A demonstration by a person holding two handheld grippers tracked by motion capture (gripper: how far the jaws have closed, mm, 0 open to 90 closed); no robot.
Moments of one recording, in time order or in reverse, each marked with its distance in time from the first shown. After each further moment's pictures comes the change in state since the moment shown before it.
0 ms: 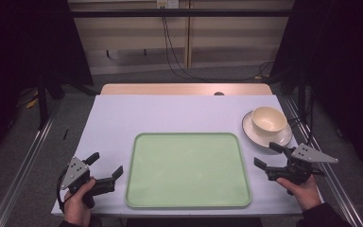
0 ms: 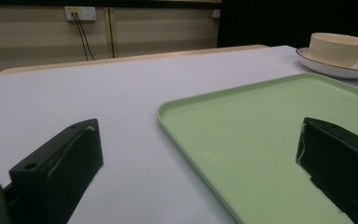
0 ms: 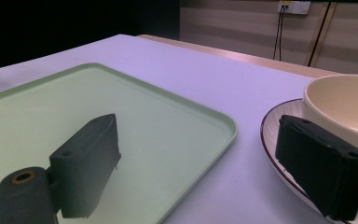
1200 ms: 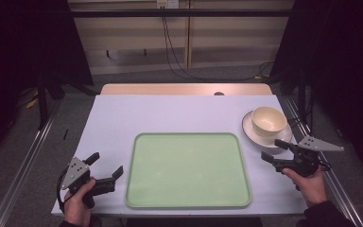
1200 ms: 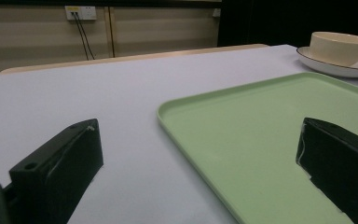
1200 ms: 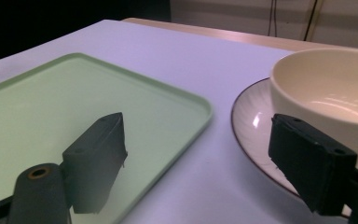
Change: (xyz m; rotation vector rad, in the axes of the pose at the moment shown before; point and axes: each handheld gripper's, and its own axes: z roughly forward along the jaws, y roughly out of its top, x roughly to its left) left arm -0.001 0.000 0.000 0.002 -0.004 -0.001; right arm -0.031 0.008 -0.003 0.089 -0.016 0.069
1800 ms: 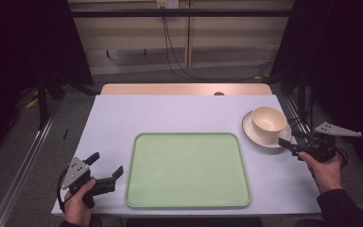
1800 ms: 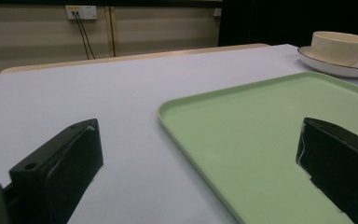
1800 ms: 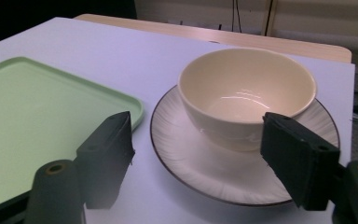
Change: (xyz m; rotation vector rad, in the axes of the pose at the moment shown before) left arm 0.000 0.000 0.001 0.004 0.010 -0.003; right arm -0.058 0.016 -0.012 0.048 -0.105 0.053
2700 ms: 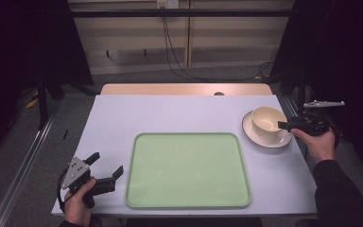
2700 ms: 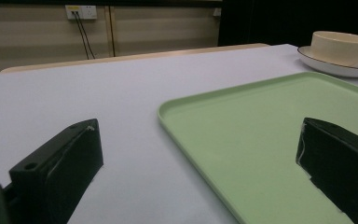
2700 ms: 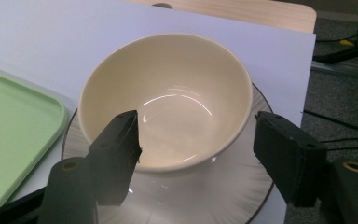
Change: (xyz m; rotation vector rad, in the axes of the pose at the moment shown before) left arm 0.000 0.000 0.000 -0.001 -0.003 0.001; right arm -0.049 0.040 0.051 0.234 -0.118 0.036
